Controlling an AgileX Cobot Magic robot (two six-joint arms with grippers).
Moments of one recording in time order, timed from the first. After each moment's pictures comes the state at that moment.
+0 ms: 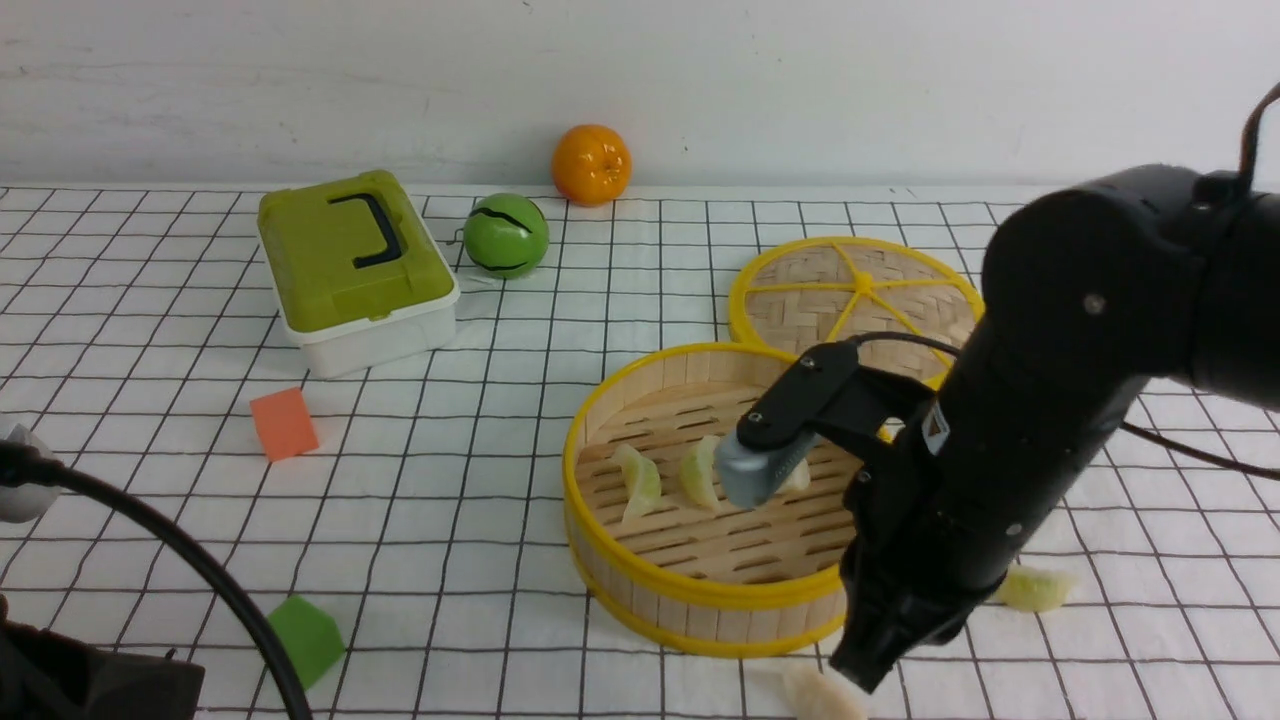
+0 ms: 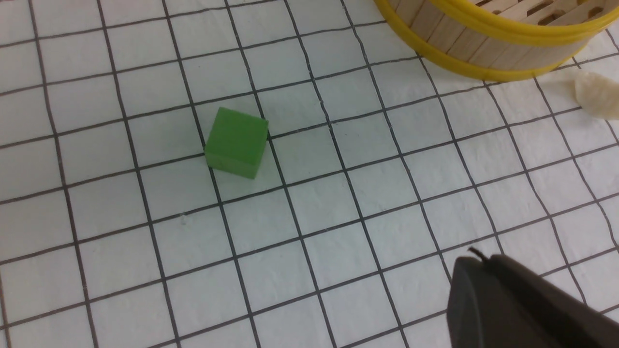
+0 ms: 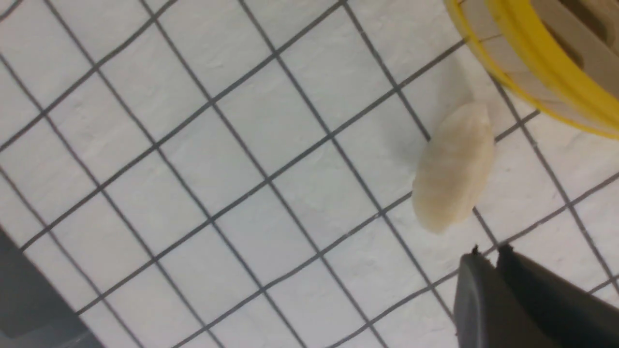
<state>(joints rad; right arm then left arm) 0.62 1.62 -1.23 0.19 1.06 -0.33 -0.66 0.69 -0.70 0.15 0.88 -0.43</state>
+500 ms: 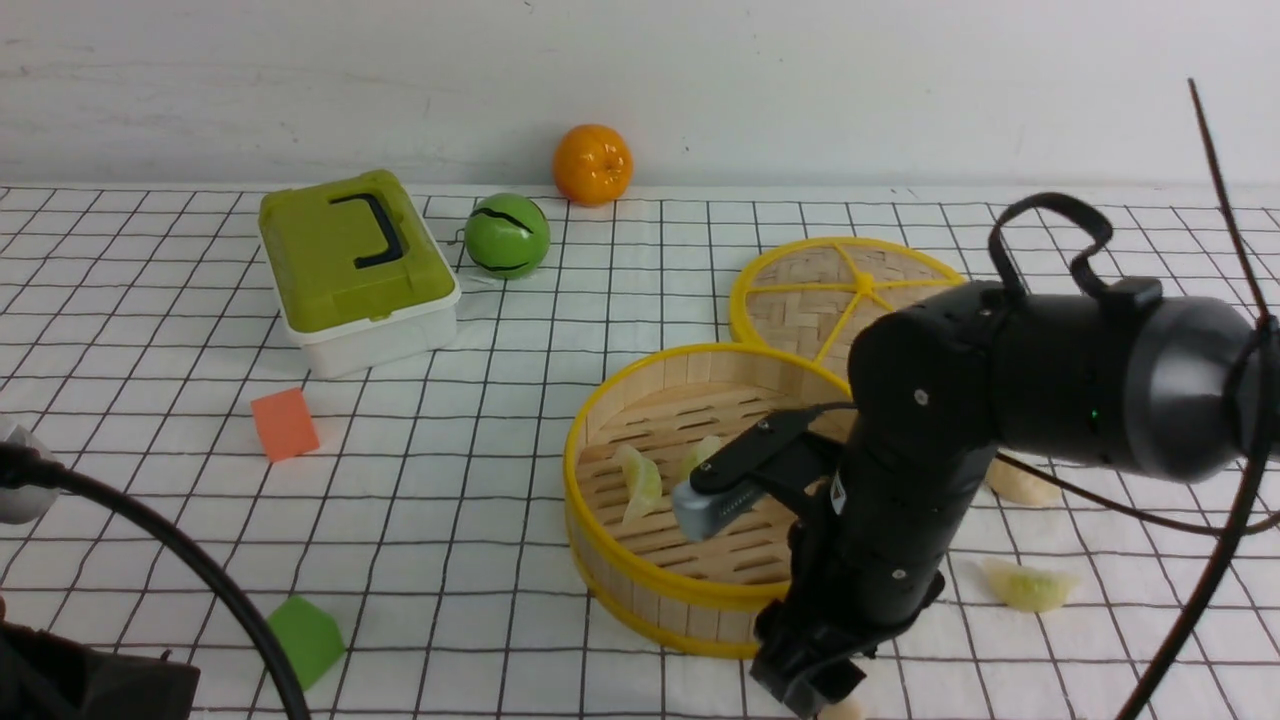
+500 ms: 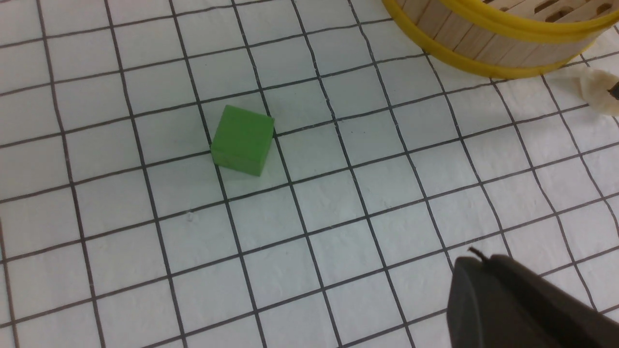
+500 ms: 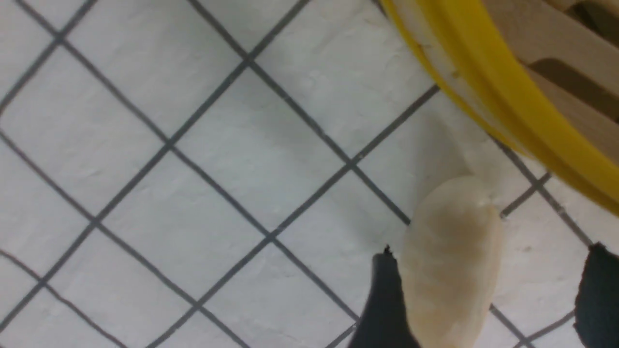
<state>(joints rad) 0.62 1.83 -1.23 0.14 0.93 -0.15 -0.66 0.69 -0.70 0.16 0.89 -0.43</state>
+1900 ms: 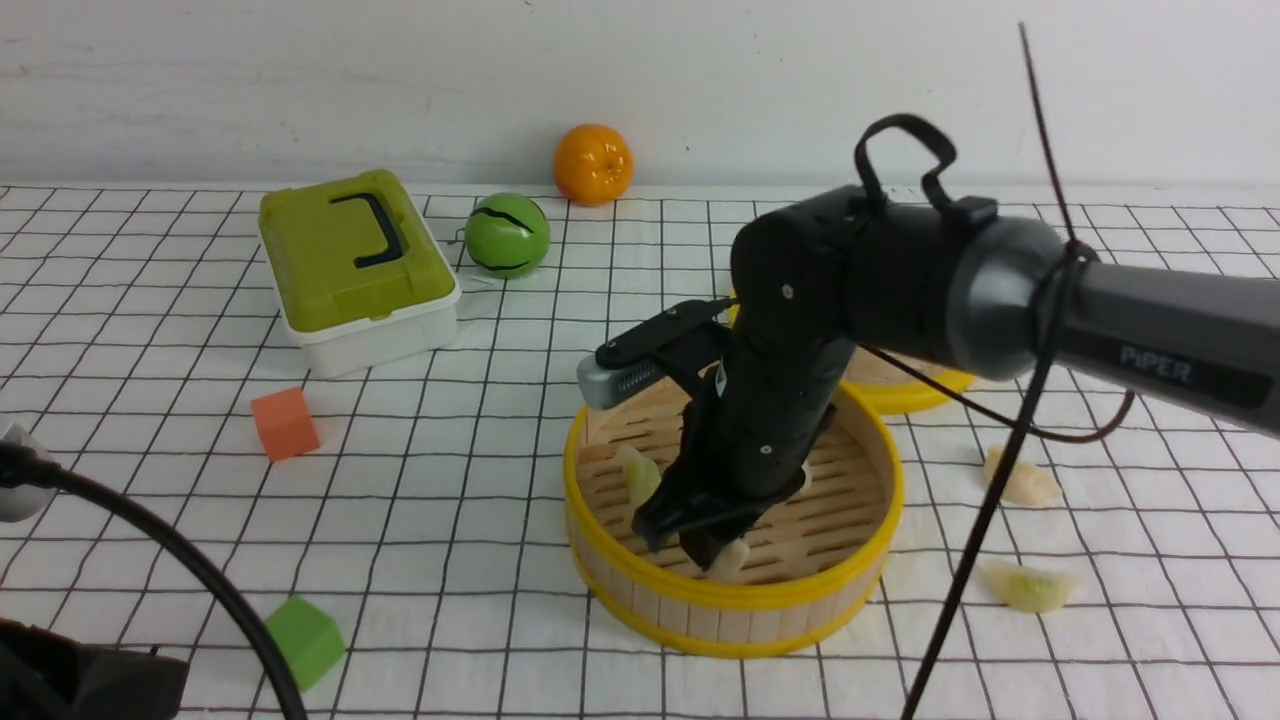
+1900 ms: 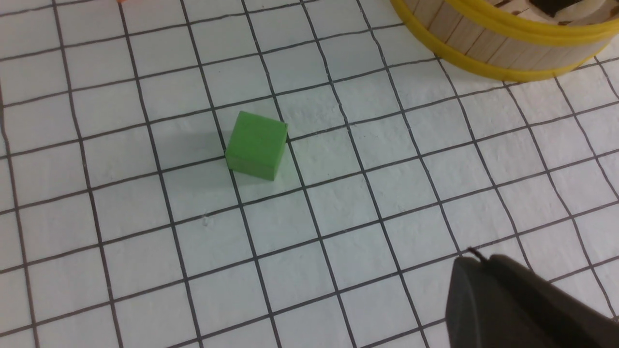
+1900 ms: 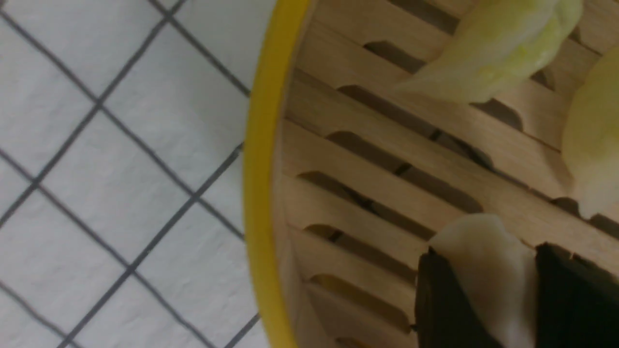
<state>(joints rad) 0.62 2.05 -1.62 0.11 0.96 -0.08 -0.66 0.69 -0.70 0.18 0.90 -0.43</state>
